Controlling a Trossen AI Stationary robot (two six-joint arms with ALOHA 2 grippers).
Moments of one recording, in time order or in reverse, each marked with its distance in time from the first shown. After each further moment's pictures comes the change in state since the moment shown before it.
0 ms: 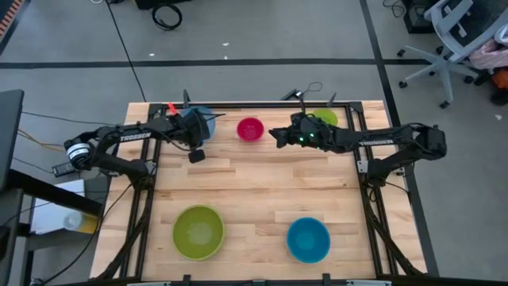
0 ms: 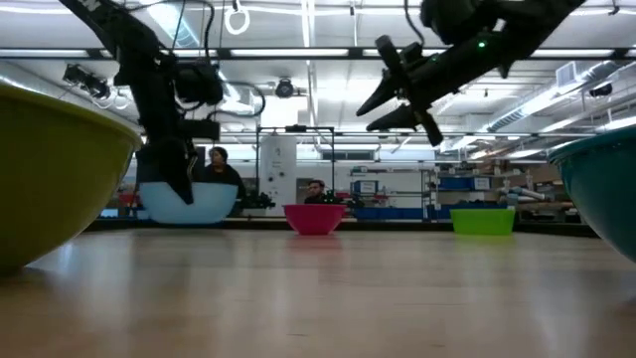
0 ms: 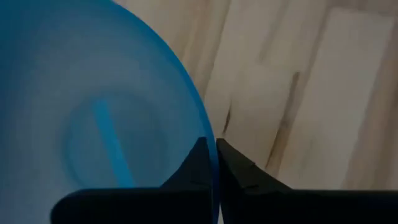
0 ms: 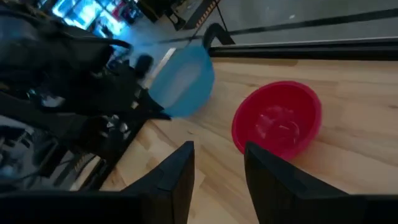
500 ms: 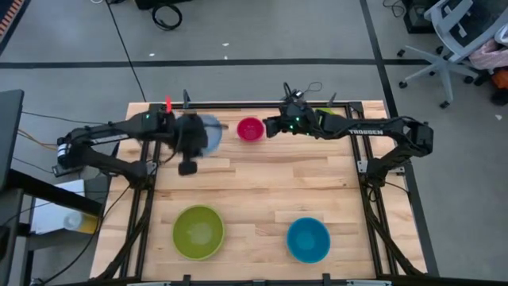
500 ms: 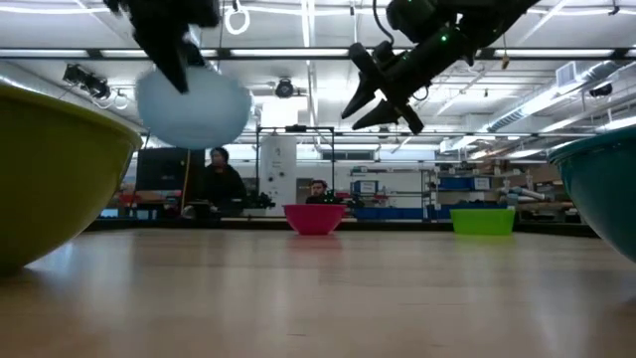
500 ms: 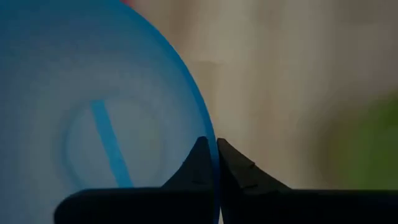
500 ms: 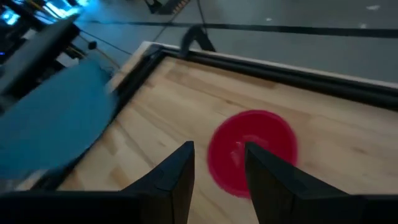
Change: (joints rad) left arm -0.400 -0.106 0.485 -0.605 0.170 -0.300; right arm -0.083 0.120 0.252 -0.247 -0.025 -0.143
